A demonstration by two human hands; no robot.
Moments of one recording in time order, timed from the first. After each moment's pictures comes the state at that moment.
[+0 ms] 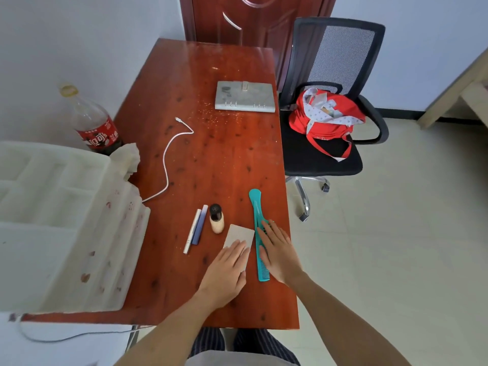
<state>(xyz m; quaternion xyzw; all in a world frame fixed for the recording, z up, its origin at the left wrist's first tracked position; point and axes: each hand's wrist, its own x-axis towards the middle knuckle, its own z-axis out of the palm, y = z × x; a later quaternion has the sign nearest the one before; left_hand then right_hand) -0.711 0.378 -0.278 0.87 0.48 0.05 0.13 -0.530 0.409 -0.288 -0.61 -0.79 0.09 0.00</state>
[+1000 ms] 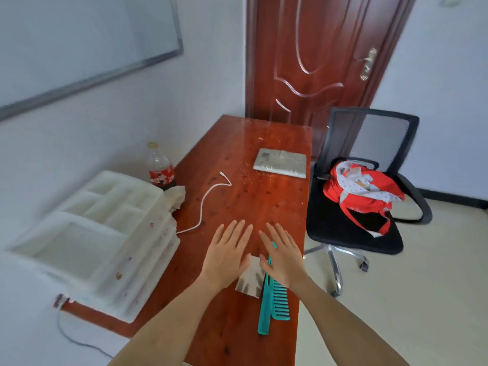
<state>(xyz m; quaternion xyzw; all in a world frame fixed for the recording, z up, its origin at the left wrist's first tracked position) -0.709 0.440 -0.167 0.78 0.62 0.04 -0.08 -0.534 0.489 -0.197 -0.49 -0.87 -0.02 0.08</state>
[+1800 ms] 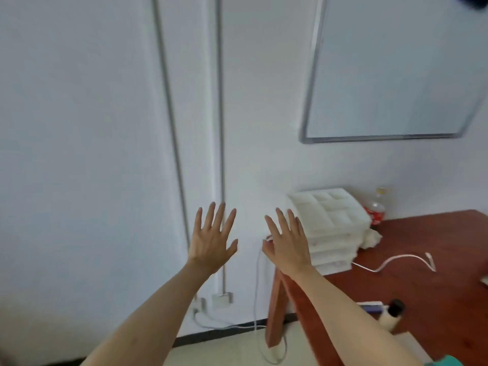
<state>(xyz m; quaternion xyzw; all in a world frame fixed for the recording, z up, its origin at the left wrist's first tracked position) -0.801 0.061 -0.049 0.27 0.92 -0.05 -0.27 -0.754 0.261 -0.065 -0.02 -0.97 -0.02 0.24</state>
